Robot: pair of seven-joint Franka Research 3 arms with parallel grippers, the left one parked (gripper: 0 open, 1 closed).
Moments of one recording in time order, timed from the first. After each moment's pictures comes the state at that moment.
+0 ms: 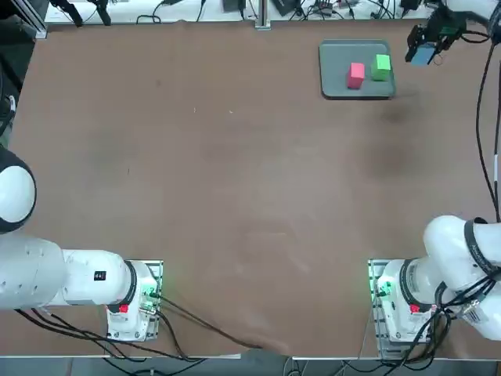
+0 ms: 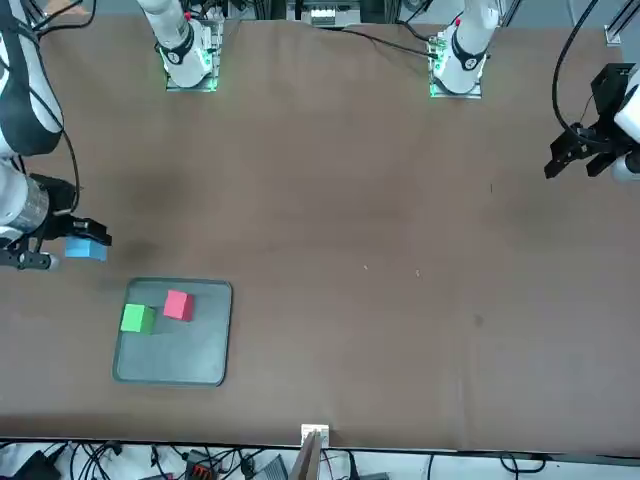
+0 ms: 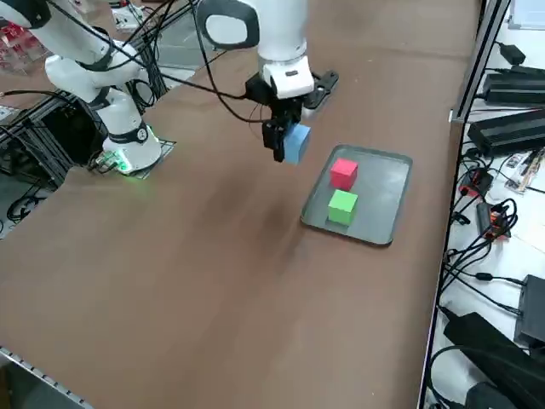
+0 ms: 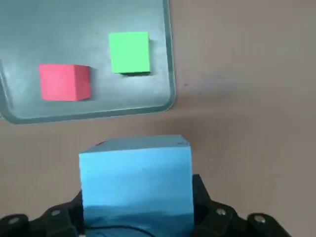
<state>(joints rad) -1.02 0.48 1.07 -1.74 -0.41 1.88 0.29</state>
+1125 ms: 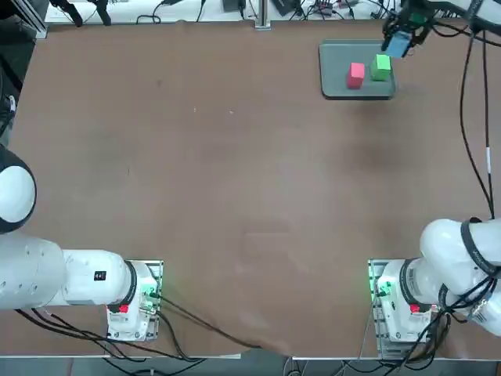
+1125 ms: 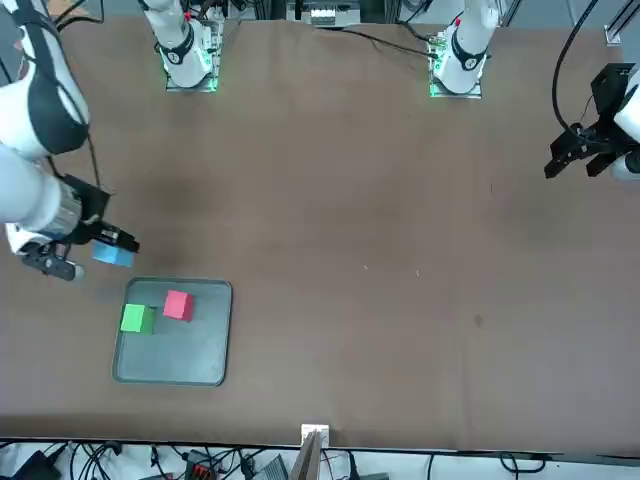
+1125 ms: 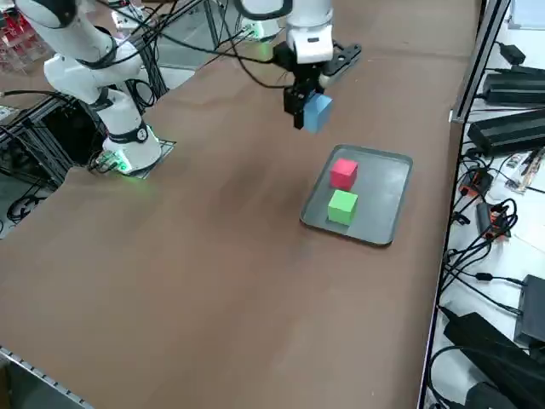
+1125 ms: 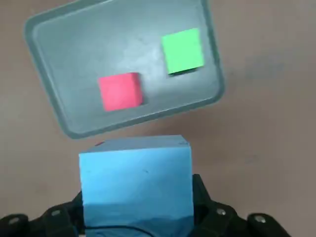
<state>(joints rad) -0.80 0.53 1.06 -1.64 -0.40 1.84 0.65</state>
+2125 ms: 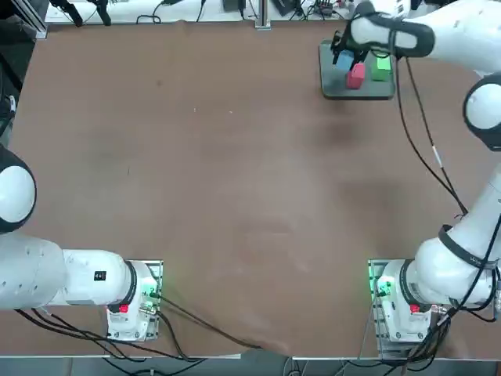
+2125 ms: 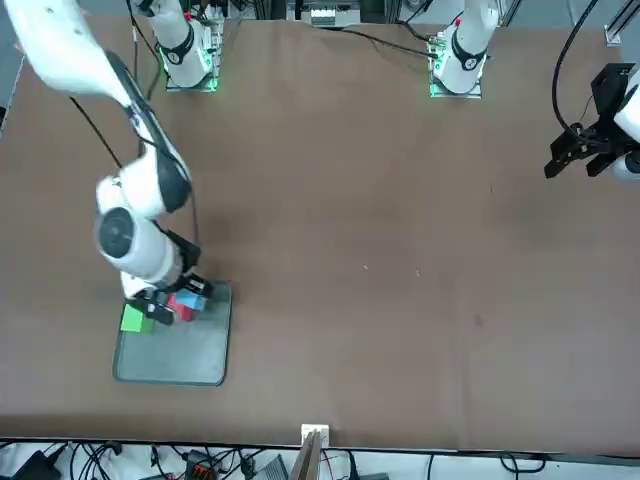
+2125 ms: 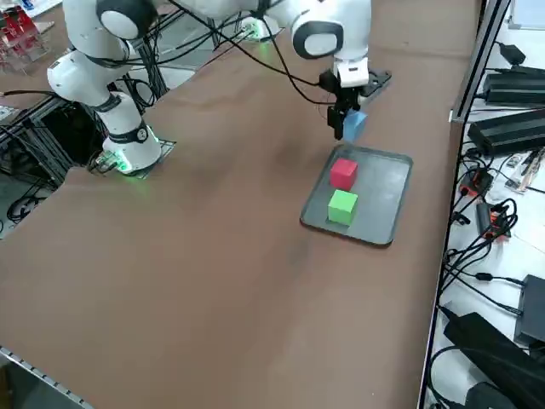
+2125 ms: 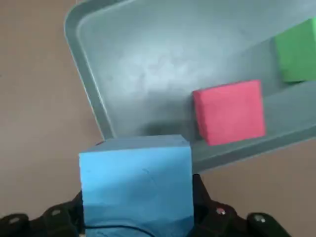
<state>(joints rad) -0.16 0.71 0.54 -1.52 -0.40 2.14 0.83</state>
